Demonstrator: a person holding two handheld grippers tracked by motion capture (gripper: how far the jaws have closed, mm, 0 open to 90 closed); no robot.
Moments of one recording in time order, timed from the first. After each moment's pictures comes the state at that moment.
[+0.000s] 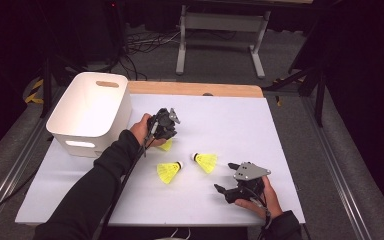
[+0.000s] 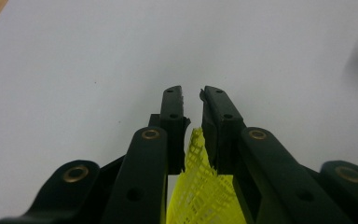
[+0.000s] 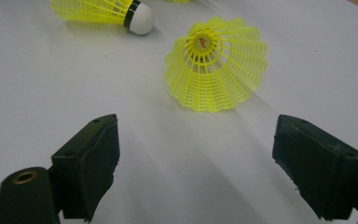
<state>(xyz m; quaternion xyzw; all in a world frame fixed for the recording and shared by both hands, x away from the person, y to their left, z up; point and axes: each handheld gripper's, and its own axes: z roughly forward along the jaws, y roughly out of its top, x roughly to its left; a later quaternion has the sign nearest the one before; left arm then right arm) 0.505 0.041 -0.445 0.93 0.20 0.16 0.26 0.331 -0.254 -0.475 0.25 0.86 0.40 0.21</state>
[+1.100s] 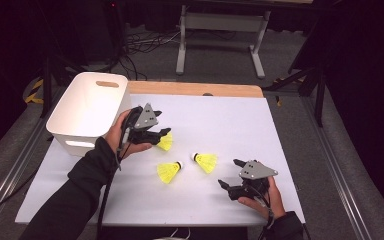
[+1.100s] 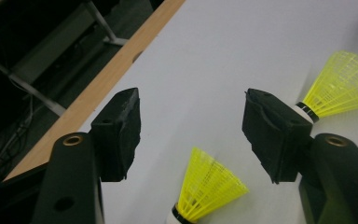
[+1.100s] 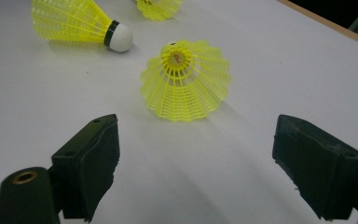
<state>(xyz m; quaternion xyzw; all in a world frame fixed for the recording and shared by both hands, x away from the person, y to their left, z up) 0.427 0.099 -0.381 0.85 0.16 0.27 0.42 0.328 -0.262 -0.465 0.26 0.84 0.41 0.25</state>
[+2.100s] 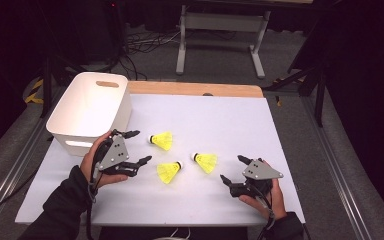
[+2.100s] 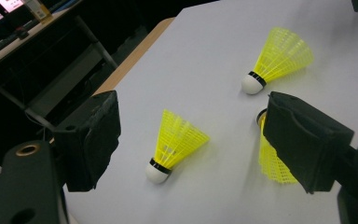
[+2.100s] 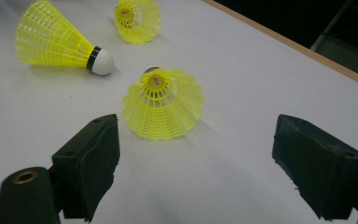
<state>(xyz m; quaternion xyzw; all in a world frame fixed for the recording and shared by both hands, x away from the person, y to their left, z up) 0.359 0.154 -0.418 0.82 0.11 0.30 0.47 0.322 -0.264 -0.453 0.28 0.81 0.43 0.29</state>
